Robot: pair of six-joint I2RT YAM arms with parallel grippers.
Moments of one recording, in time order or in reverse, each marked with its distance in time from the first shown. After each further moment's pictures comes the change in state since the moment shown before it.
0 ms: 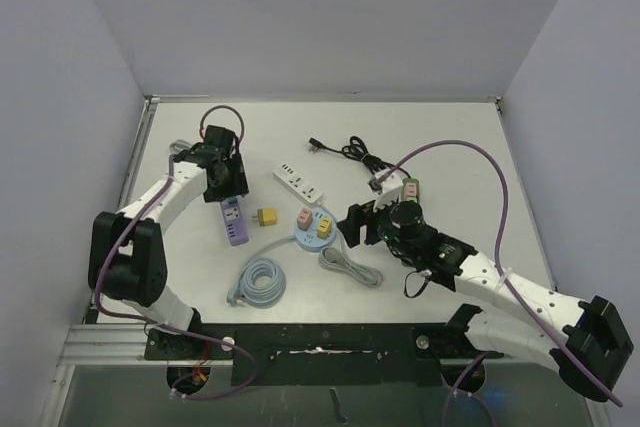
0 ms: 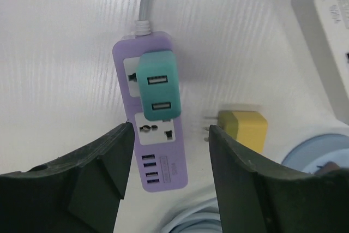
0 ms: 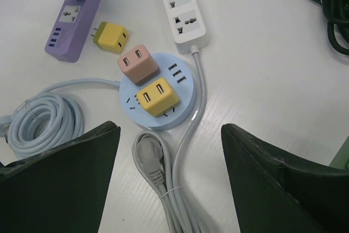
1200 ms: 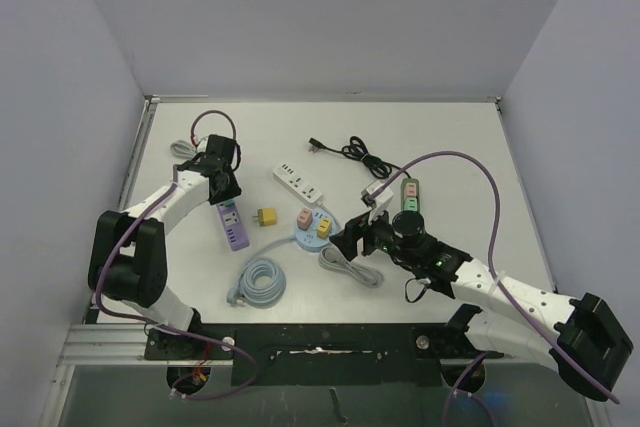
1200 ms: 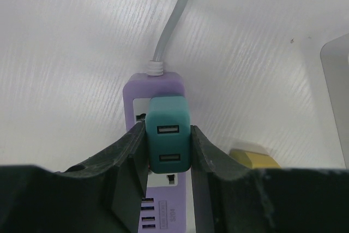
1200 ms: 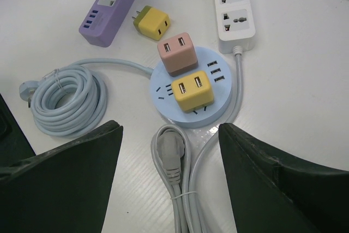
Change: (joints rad) left arm -0.005 -0.052 -0.130 0.170 -0.133 -0.131; right arm 0.006 0.023 -0.098 0.181 -0.177 -0.070
